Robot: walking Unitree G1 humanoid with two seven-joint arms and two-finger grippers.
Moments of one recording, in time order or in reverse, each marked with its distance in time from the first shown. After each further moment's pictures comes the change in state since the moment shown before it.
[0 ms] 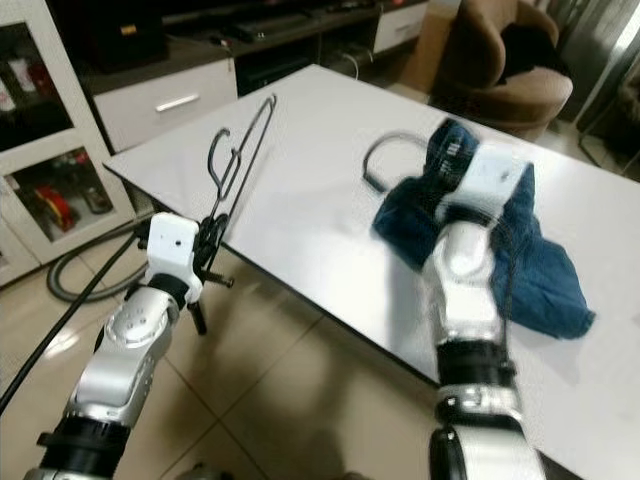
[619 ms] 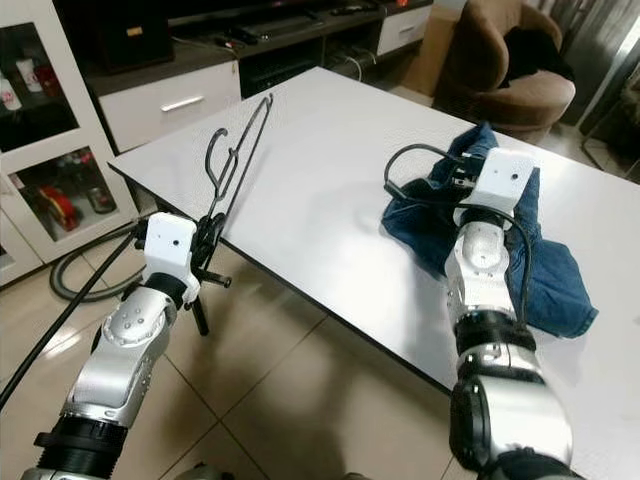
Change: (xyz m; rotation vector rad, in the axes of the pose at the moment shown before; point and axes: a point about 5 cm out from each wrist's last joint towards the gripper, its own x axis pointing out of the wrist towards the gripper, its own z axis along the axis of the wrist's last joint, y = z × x) left arm 0.000 0.002 0.000 0.007 0.002 0.006; right arm 0.013 -0.020 -0.044 -0.065 0.155 0.002
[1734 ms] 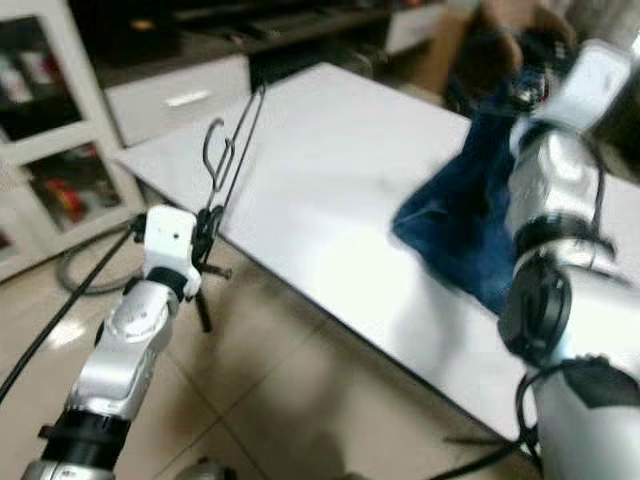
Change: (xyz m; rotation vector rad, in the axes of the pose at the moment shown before) left arm 0.004 0.002 0.006 0.005 -0.030 0.033; right arm 0.064 -0.038 0.067 0.328 0.105 0.019
